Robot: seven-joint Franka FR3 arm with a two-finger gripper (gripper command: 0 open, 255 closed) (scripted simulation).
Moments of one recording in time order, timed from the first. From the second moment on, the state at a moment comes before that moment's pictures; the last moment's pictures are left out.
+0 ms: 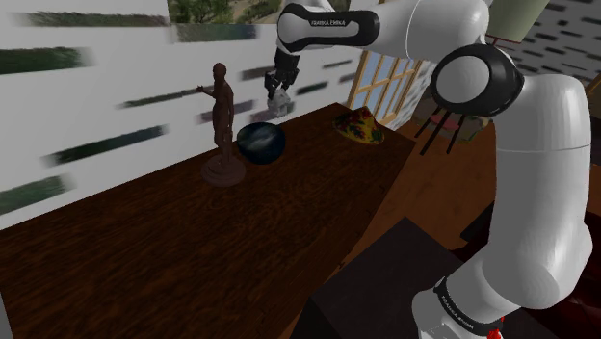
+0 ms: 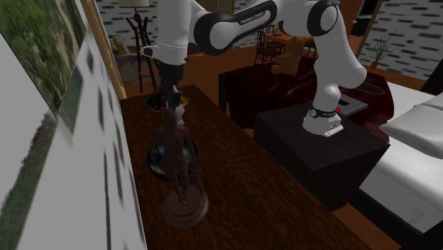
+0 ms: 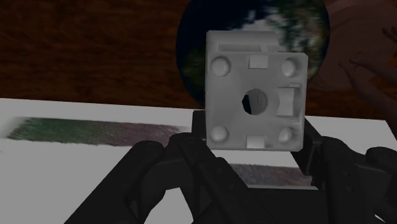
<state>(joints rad) -0.11 0.62 0.20 -1.20 -0.13 2.02 -0.10</state>
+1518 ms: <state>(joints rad) -0.12 0.73 0.19 -1.22 -0.14 2.15 -0.11</state>
